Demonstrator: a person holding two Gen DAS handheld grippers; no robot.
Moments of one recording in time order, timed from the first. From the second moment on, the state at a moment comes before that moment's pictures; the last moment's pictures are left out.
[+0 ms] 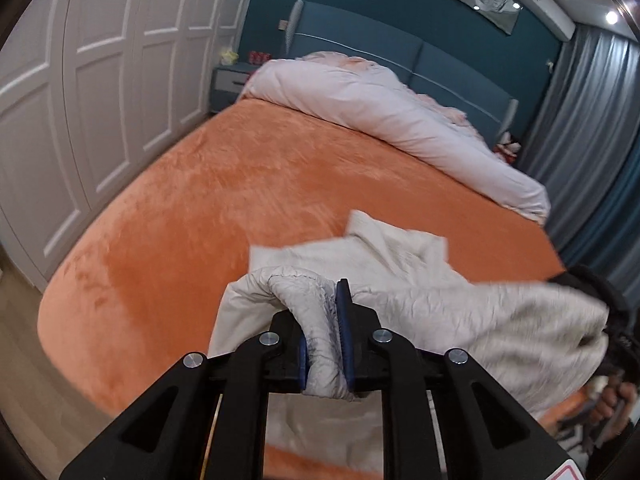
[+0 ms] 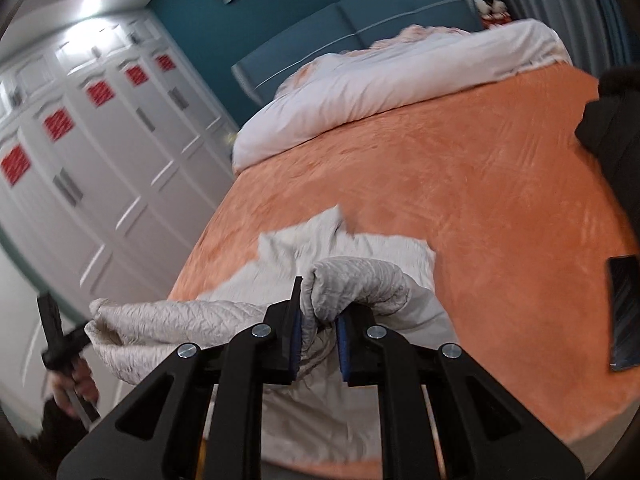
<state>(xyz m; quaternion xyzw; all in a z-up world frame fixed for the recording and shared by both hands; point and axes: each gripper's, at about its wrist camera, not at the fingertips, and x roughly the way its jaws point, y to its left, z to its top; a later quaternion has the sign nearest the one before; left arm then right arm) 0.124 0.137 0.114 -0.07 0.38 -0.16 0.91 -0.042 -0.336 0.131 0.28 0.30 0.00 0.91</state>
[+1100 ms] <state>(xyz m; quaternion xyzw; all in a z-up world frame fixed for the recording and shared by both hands) 0.217 0.149 0.141 0.05 0.30 -0.03 0.95 0.052 -0.330 0.082 0.25 0.31 -0.06 0.92</state>
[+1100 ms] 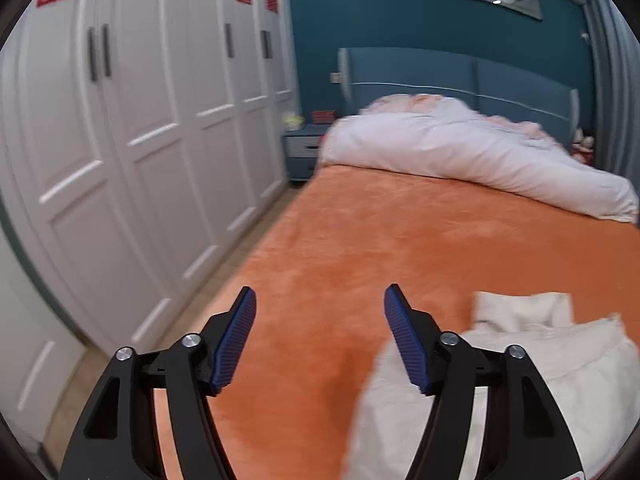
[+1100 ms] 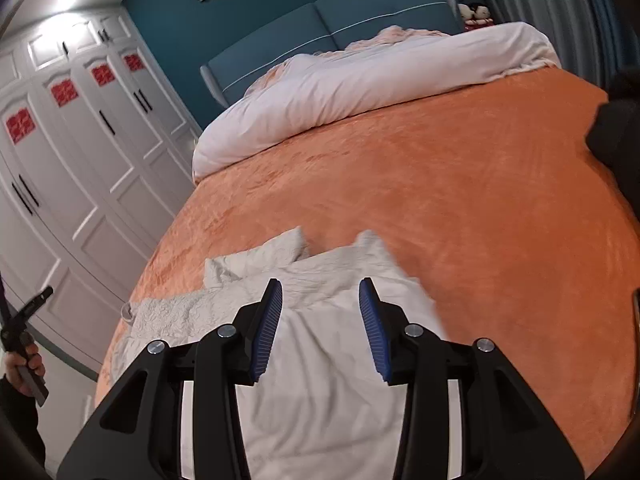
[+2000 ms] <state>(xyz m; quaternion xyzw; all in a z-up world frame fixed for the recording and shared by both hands) 0.272 0.019 -0.058 0.04 0.39 -0.07 0.92 0.110 -0.341 -0.048 0.21 0.36 -0.12 0.90</state>
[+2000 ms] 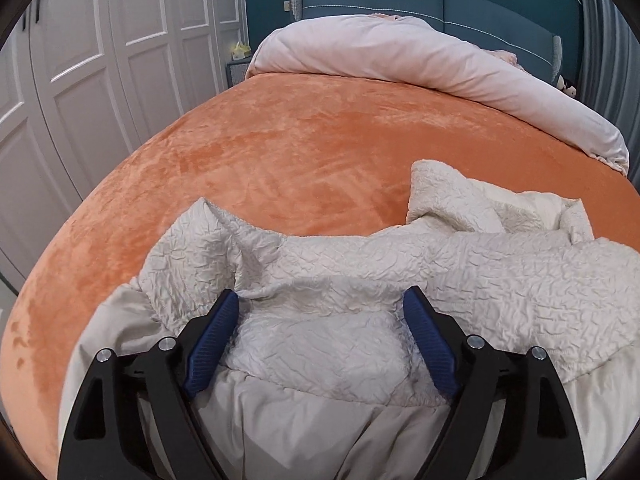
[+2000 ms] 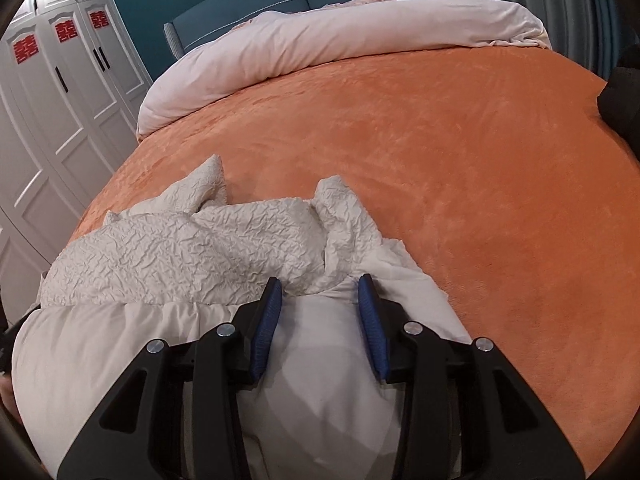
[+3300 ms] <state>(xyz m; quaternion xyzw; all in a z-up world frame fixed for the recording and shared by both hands) 0.283 0.024 -0.068 0.01 0.42 -0.10 0.90 0.285 -0.312 0.008 0.23 0.44 -0.03 0.87</state>
